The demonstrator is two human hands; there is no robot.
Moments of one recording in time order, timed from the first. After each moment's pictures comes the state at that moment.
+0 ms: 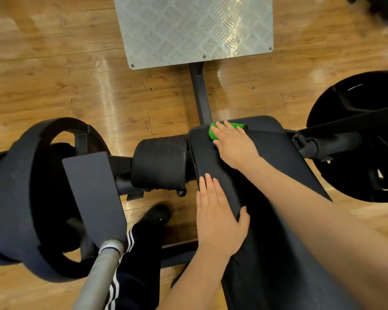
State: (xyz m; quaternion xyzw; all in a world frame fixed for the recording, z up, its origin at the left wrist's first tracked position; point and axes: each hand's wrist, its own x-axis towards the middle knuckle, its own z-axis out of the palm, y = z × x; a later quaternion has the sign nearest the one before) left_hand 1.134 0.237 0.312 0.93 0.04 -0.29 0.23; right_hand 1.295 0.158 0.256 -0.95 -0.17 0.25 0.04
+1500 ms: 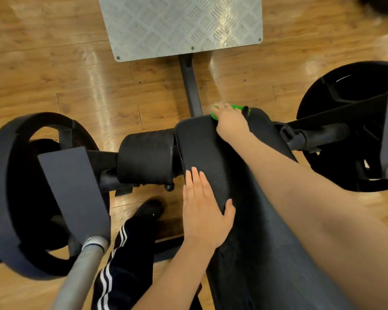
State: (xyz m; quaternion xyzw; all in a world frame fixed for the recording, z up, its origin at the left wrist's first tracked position) left_hand 1.132 0.236 0.307 0.93 0.04 -0.29 0.21; right_hand 1.338 0.141 0.249 -0.96 -0.09 0.25 0.03
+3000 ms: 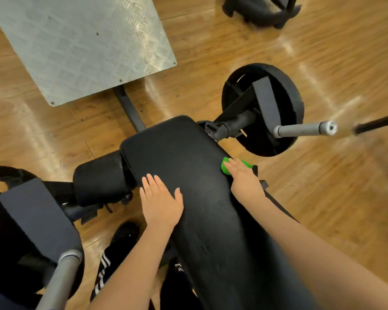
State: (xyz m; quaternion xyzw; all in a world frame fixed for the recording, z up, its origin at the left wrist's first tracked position) left_hand 1.127 0.229 0.335 0.94 0.00 -0.32 0.12; right_hand 1.120 0.019 0.369 -0.96 0.13 0.24 0.10
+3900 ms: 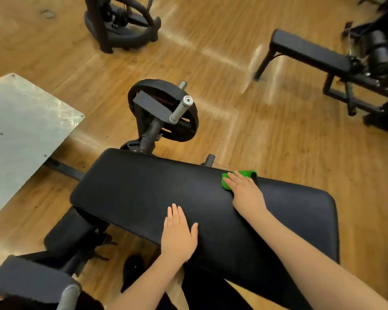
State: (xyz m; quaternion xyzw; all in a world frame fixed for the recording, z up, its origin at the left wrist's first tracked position) left_hand 0.962 0.189 0.459 0.85 -0.39 -0.36 0.05; right_hand 0.868 0.009 0.516 -0.92 0.36 0.16 0.07
